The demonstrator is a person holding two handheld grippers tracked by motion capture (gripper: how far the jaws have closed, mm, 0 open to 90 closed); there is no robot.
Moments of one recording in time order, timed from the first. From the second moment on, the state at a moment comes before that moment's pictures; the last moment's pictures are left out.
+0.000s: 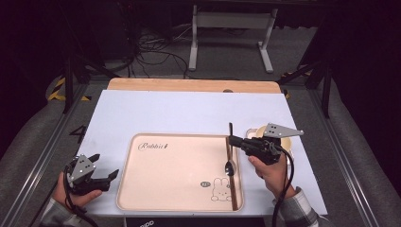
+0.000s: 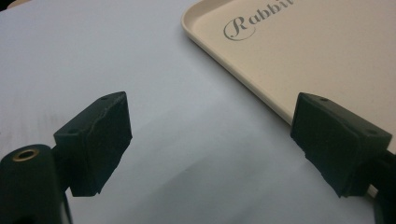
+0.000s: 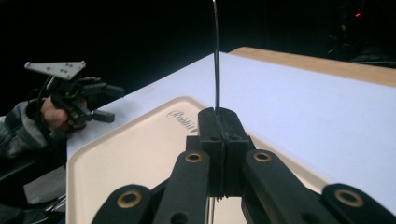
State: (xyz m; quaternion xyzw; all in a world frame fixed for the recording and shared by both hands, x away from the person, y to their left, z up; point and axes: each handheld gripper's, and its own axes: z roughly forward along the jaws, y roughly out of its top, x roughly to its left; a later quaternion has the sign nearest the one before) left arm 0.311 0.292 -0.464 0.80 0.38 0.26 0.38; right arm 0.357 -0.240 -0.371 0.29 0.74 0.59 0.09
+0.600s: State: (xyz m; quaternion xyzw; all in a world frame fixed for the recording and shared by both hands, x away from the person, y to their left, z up) left arm 0.312 0.287 -0.464 0.81 0.37 0.26 0.38; right arm 0.348 -0.214 -0.405 0.30 0.78 0.56 0.02
